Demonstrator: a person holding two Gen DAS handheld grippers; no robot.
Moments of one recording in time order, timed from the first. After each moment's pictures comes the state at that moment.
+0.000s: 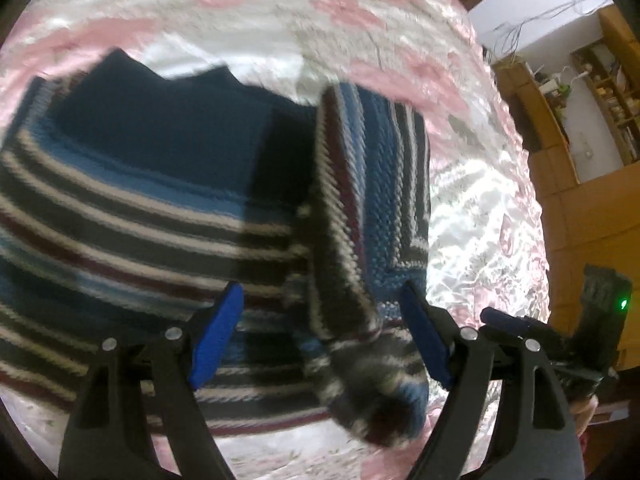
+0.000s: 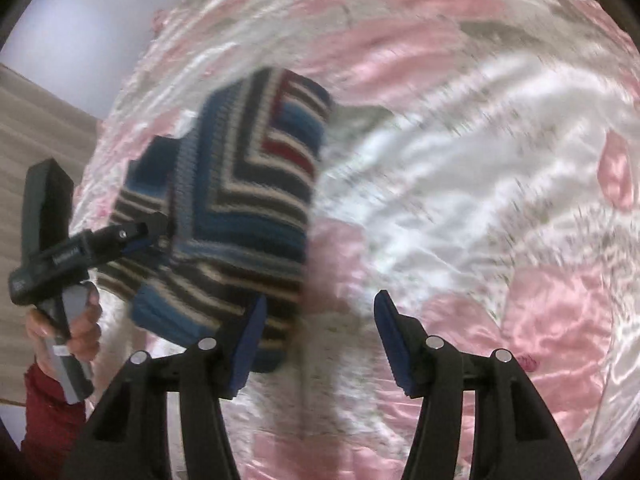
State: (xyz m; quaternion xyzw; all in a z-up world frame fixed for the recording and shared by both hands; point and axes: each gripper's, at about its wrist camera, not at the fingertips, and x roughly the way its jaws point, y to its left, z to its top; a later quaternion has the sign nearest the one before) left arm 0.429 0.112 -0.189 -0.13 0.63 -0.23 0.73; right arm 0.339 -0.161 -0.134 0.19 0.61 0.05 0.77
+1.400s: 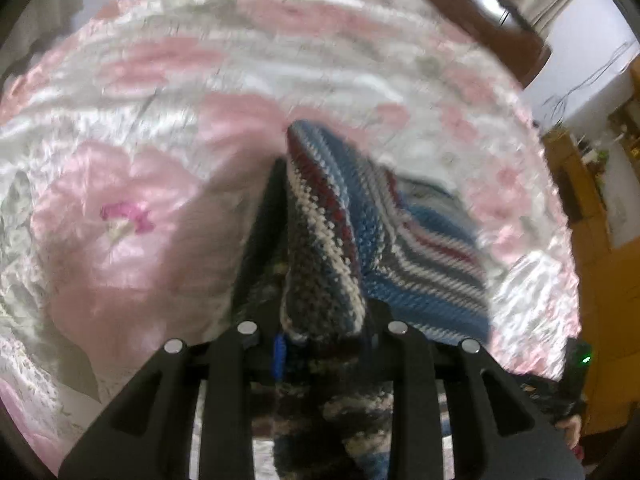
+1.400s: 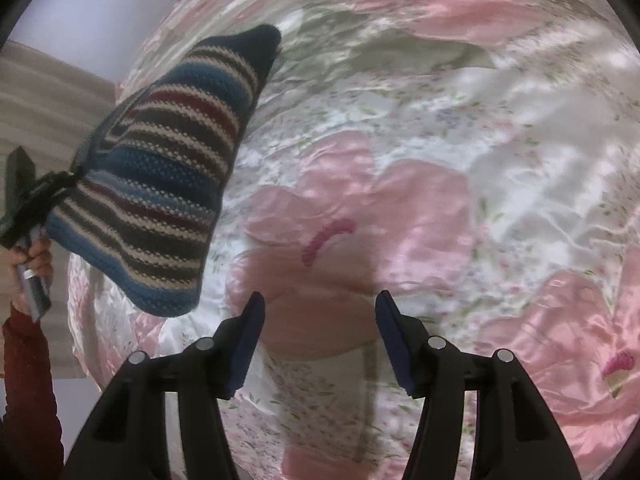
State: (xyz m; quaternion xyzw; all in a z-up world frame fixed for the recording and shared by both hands) left arm 0.458 0.339 -0.150 -0.15 0.56 -0.11 0.80; right arm 0.341 -0.098 -0.180 0.18 0.63 0.12 0.74
